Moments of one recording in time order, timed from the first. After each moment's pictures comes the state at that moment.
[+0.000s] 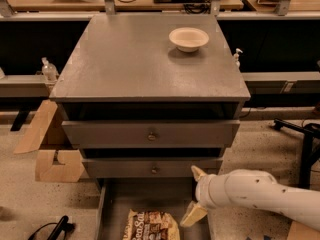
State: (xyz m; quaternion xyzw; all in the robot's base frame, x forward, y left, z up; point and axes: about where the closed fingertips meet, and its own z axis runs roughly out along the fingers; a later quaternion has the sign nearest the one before) arm 0.458 -0.110 0.522 -0.59 0.75 0.09 0.29
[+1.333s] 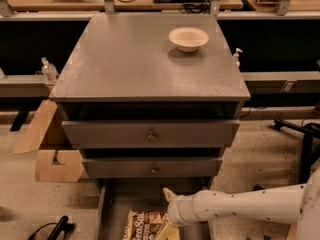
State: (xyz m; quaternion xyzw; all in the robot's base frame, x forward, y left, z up) arm 0.448 -0.013 0.369 -0.60 0.73 0.18 0.29
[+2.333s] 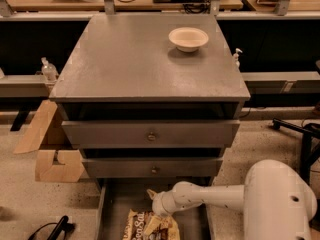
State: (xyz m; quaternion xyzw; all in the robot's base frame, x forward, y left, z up) arm 0.500 0.051 0.248 -0.63 0.69 0.25 0.27
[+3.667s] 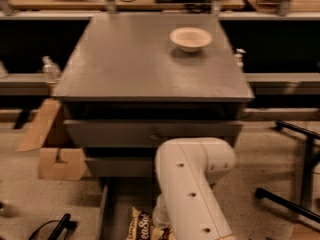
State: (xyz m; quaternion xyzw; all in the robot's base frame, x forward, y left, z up) arm 0.470 0.012 0.118 -0.69 0.71 0.13 0.07
